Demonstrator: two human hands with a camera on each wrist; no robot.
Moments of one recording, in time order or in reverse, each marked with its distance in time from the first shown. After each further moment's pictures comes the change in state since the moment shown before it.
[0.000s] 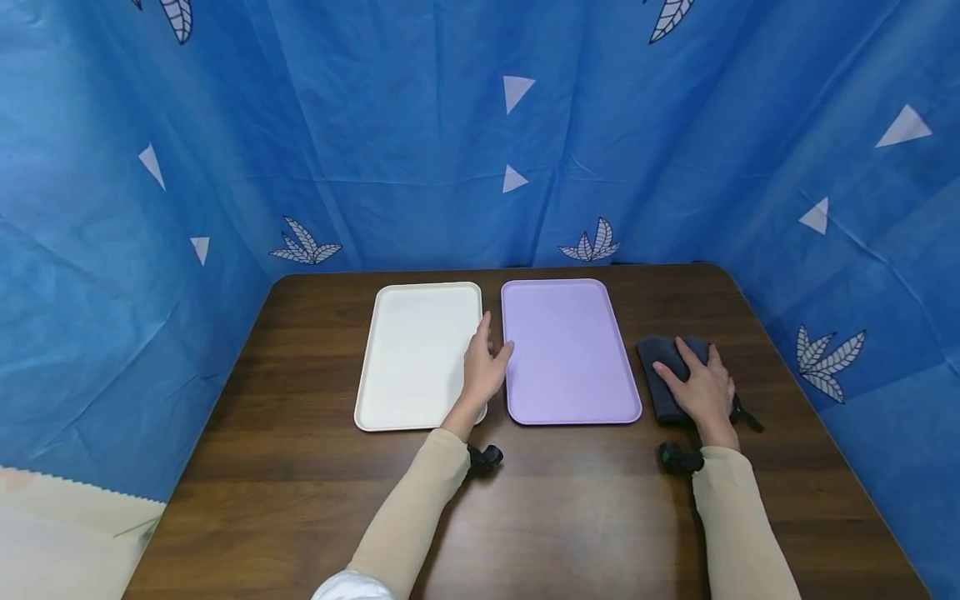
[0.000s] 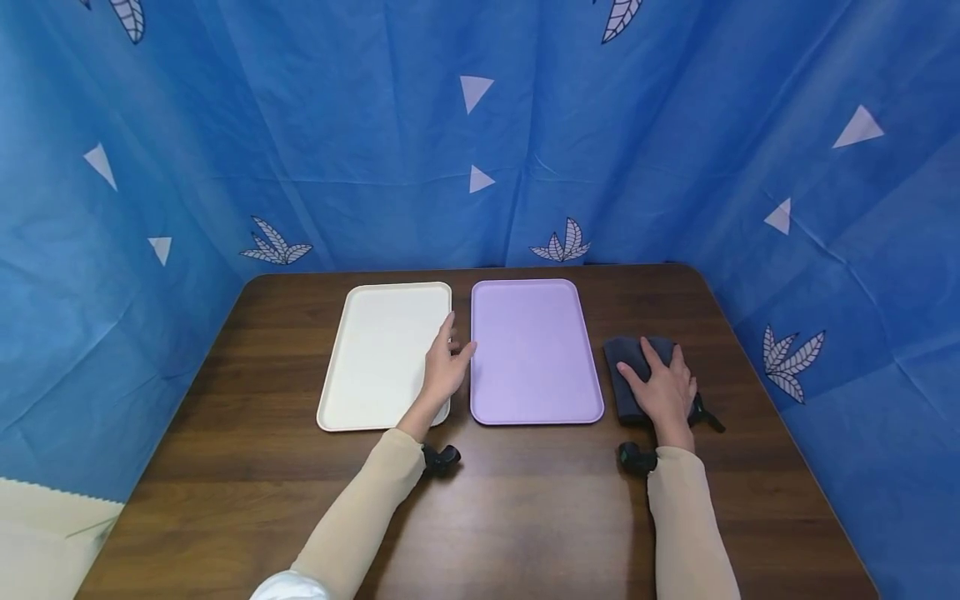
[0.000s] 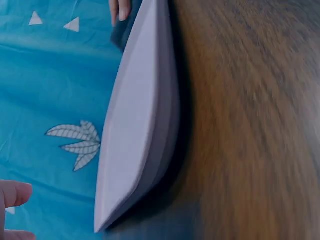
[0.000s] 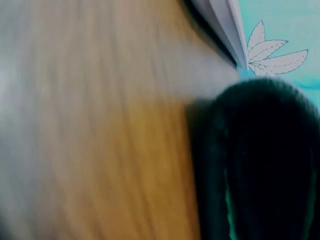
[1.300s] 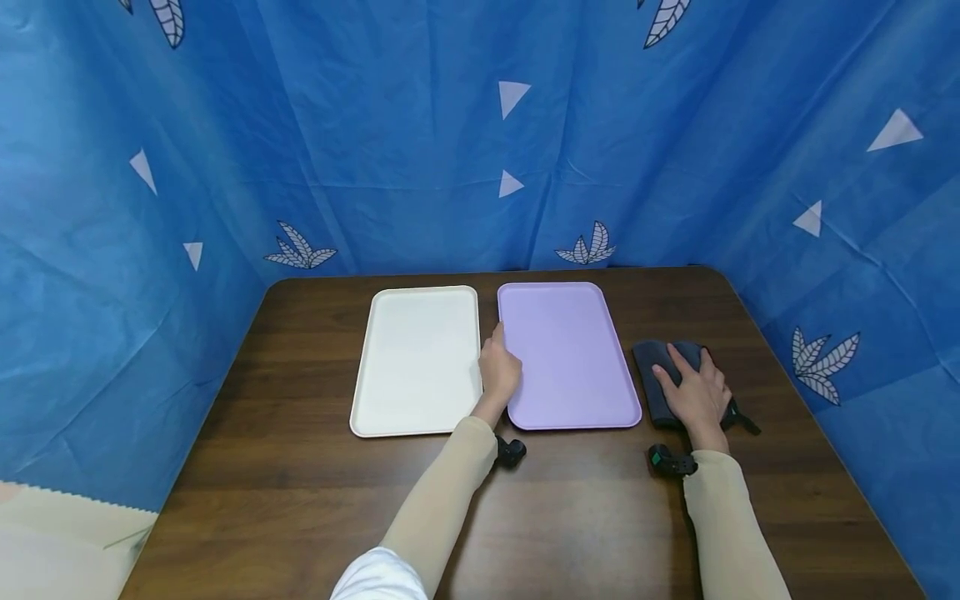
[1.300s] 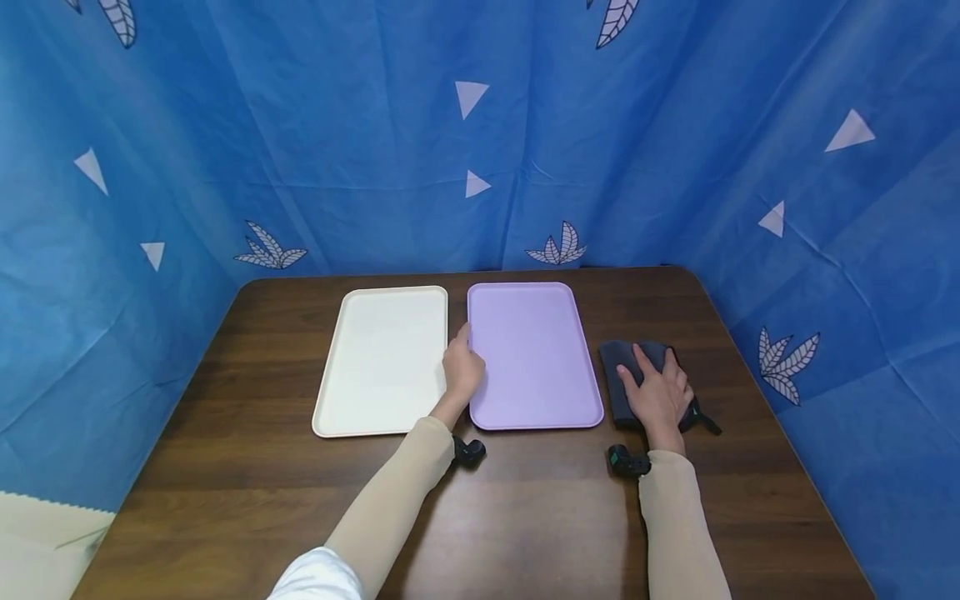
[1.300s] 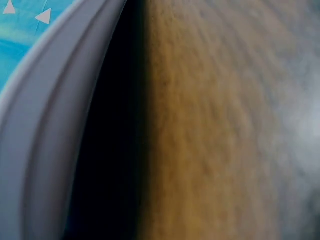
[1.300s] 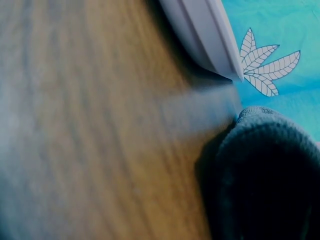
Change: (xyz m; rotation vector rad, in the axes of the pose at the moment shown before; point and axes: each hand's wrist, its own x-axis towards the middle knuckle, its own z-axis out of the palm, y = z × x) left_hand 0.019 -0.009 0.050 0.312 0.224 0.044; right_hand -0.003 0.002 0.012 -0.039 0.048 0.017
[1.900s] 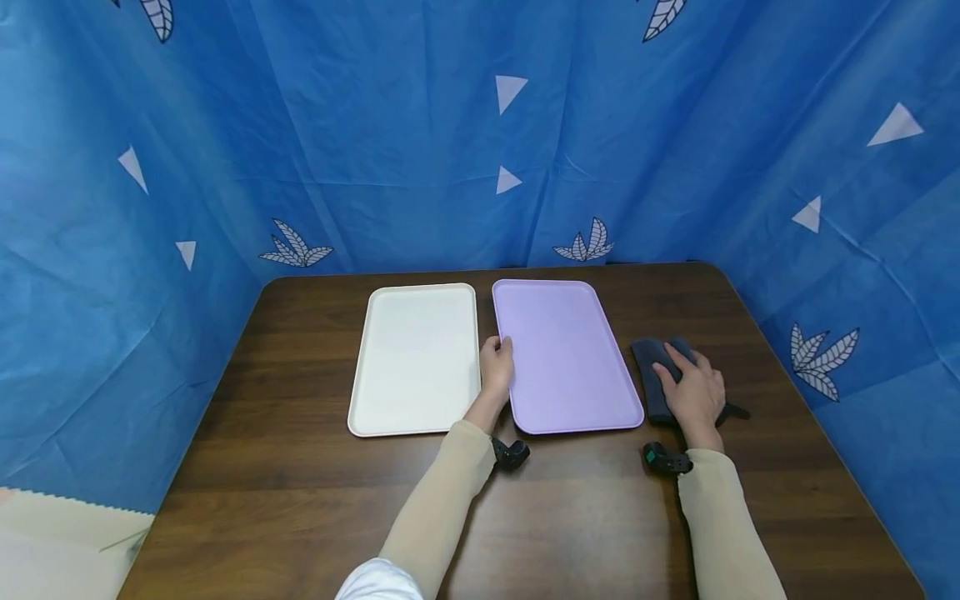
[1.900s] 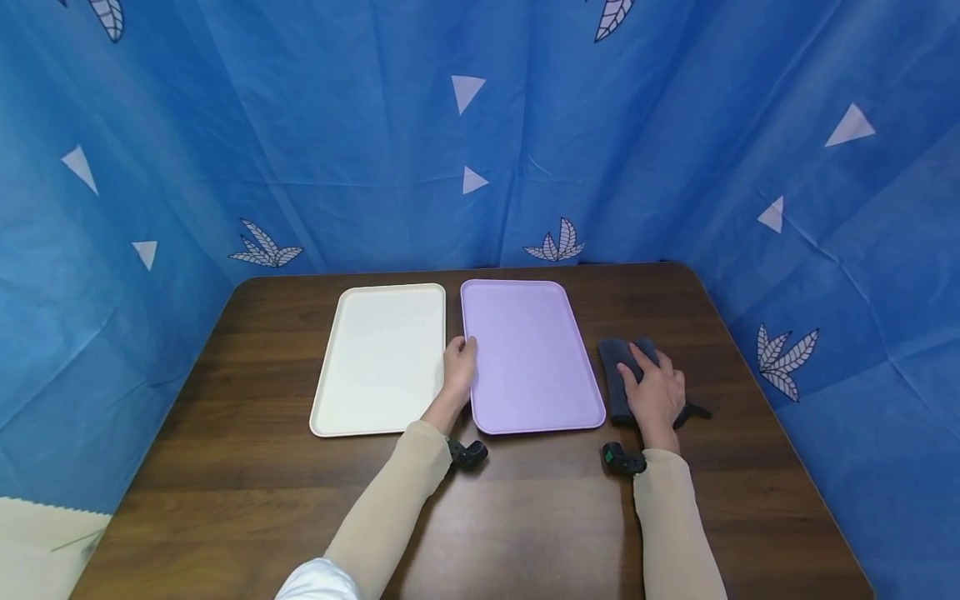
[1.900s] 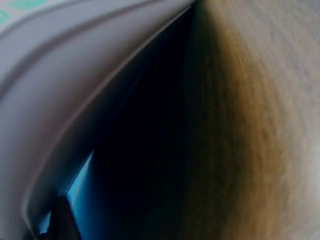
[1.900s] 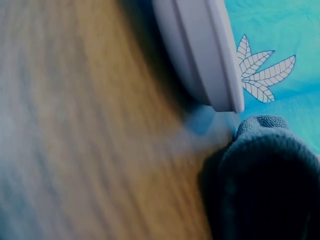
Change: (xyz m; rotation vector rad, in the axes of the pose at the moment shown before) left_hand -0.001 0.000 0.000 -0.585 -0.103 -0.376; right_hand -0.002 -0.007 0.003 -0.014 0.134 0.010
